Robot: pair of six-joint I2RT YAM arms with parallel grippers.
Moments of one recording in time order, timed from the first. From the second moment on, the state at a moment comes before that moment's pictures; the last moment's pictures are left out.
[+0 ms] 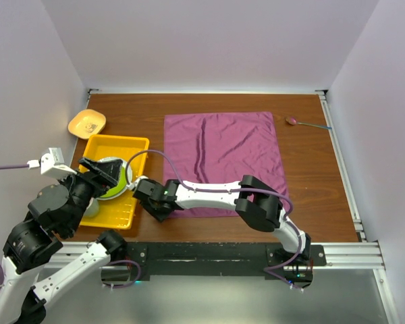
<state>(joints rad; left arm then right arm) -0.71 0.41 1.10 -0.88 -0.59 -0.80 1.29 2.18 1.72 -0.65 0.16 0.33</state>
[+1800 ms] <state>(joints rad) -0.71 0.47 1.05 -0.84 -0.58 -0.79 0.84 1.95 1.44 -0.42 -0.23 0.44</state>
